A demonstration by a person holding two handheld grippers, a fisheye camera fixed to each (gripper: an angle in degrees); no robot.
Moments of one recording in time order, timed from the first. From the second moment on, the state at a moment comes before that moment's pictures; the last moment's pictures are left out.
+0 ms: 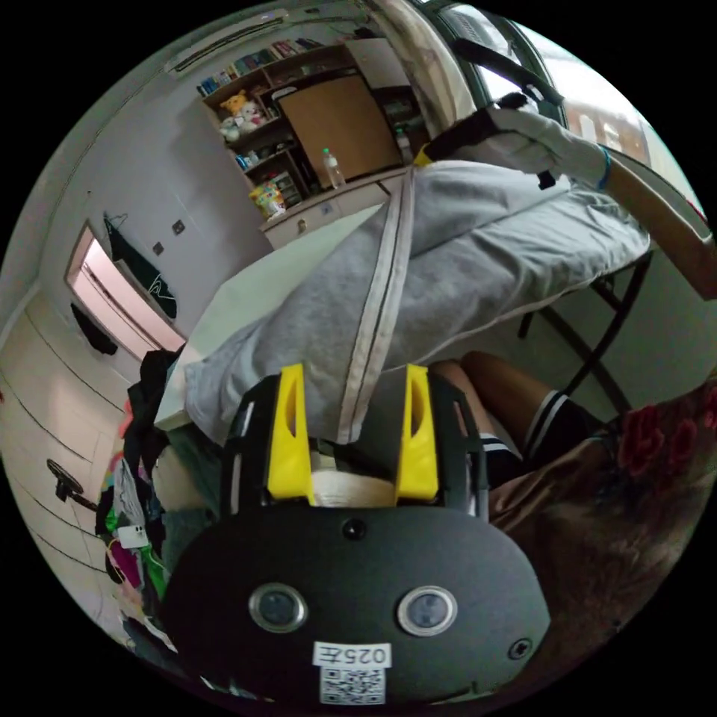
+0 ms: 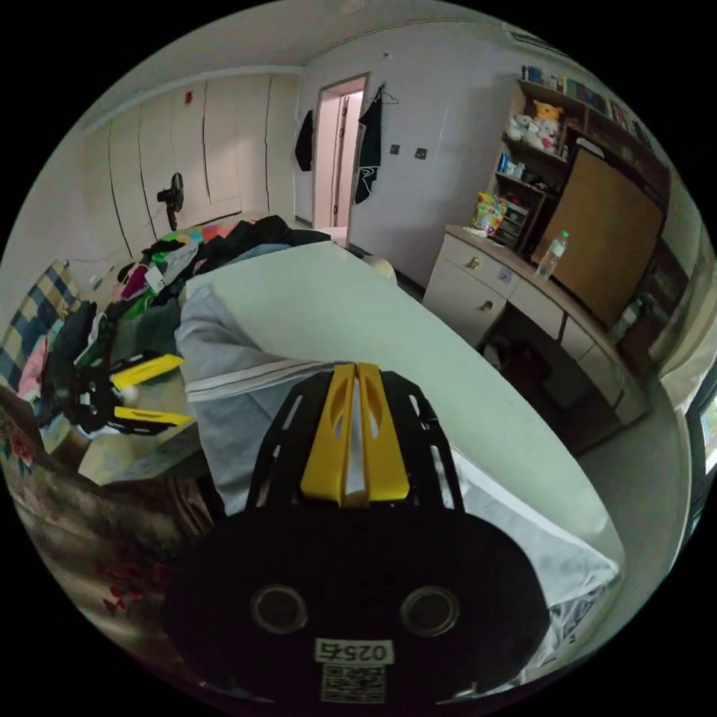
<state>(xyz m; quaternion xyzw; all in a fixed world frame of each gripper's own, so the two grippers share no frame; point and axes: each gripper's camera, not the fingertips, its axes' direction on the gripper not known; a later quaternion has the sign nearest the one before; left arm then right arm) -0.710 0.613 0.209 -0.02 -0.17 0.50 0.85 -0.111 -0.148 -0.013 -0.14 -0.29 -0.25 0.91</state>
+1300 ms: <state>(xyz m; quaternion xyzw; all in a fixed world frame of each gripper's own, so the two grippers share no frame) -0.619 0.183 0.340 -0.14 -0.15 0.39 0.90 0.109 -0.215 0.000 -0.20 -0.15 -0.13 0.96</state>
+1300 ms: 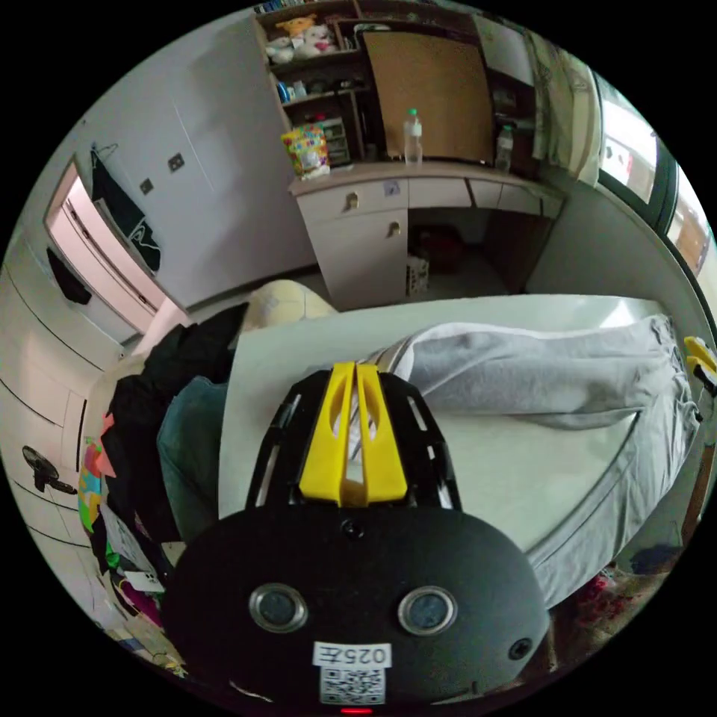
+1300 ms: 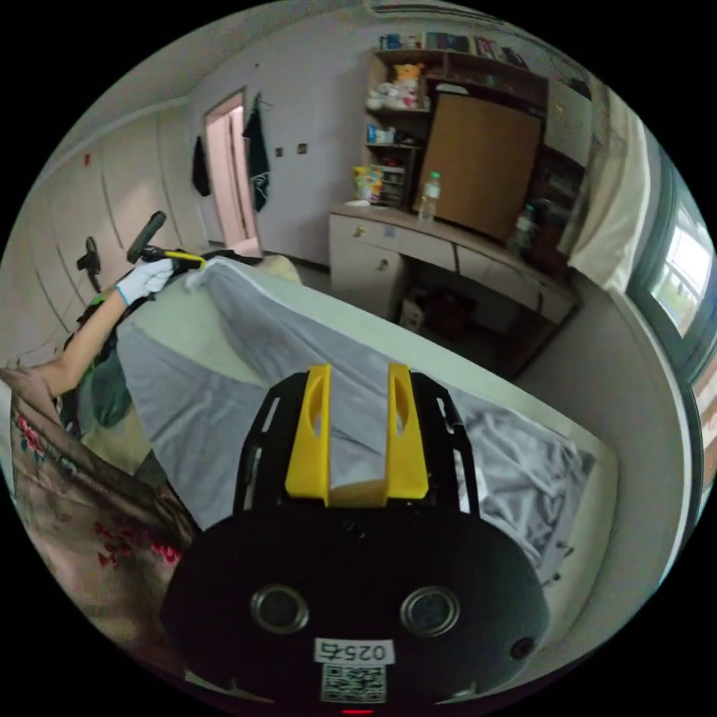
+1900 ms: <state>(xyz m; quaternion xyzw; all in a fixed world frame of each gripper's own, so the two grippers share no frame) -0.631 0.099 0.365 -0.20 -0.08 0.24 0.94 0.258 -0.233 0.158 -0.32 0.01 0.08 0.94</state>
